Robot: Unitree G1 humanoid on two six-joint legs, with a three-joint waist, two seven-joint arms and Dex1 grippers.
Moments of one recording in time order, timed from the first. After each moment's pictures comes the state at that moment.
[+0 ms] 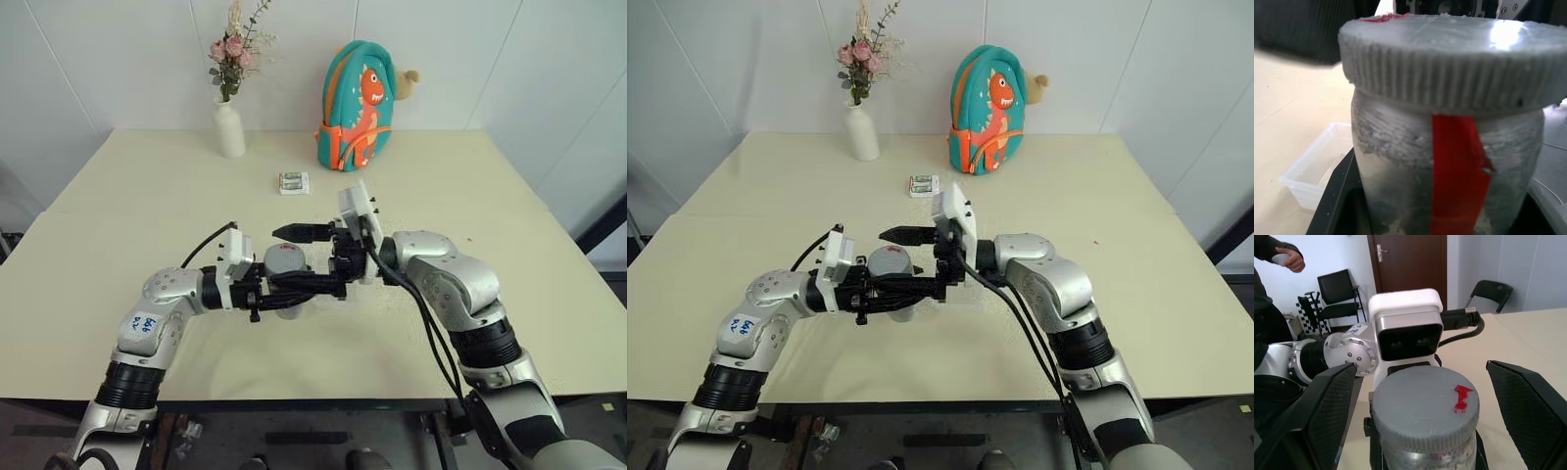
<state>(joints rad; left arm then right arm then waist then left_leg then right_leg) -0.55 0.50 -0.01 -0.02 -0.49 0.32 -1.13 -0.86 -0.30 0.19 -0.03 0.54 0.61 1.04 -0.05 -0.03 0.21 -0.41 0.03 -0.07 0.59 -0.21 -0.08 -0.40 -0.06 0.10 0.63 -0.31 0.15</state>
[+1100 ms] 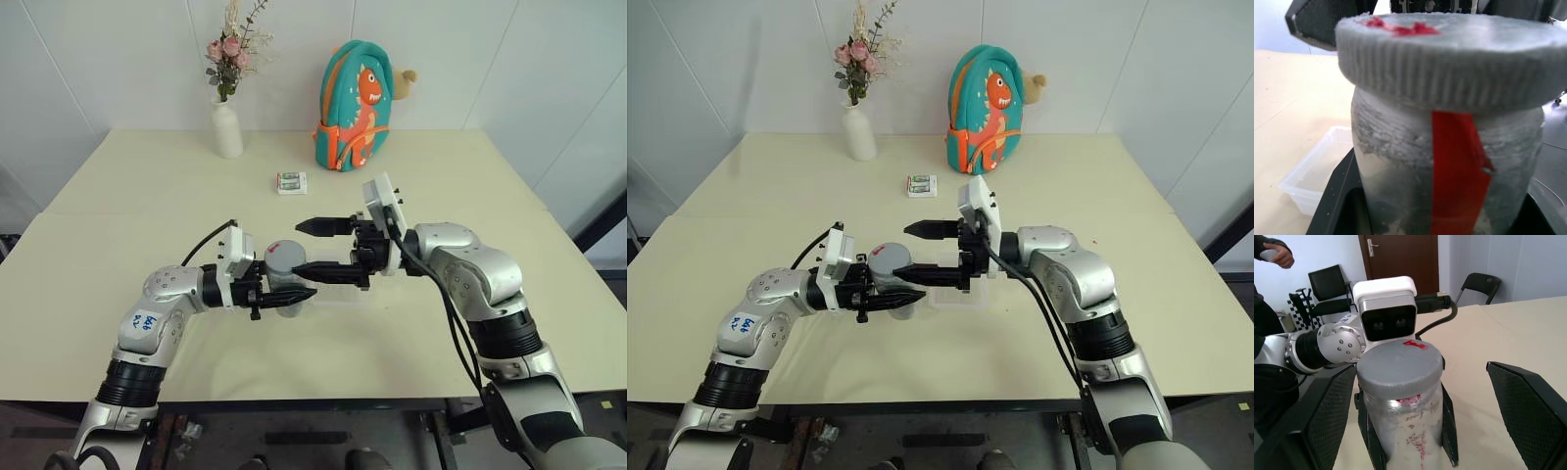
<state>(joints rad) -0.56 0.50 -0.01 -0.02 -0.49 0.32 -1.13 -0.86 -0.41 0.11 -0.01 0.59 0.62 1.13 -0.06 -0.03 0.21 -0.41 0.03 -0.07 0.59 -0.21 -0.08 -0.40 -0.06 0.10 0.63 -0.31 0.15</state>
